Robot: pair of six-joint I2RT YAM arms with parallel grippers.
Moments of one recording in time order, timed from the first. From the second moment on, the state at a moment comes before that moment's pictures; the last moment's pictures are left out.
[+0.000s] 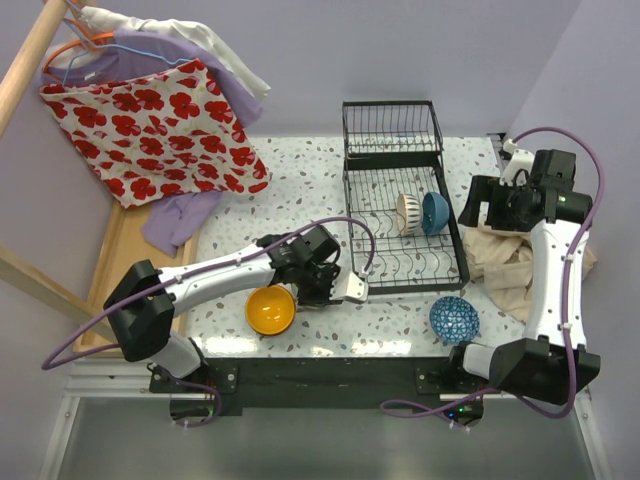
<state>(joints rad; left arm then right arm) -0.96 1.55 1.11 -0.70 0.36 0.70 -0.27 1.24 1.42 -1.10 -0.31 -0.09</state>
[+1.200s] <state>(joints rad) -0.95 1.49 1.24 -0.77 0.28 0.72 -0.27 1.27 1.42 -1.10 -0.31 -0.09</state>
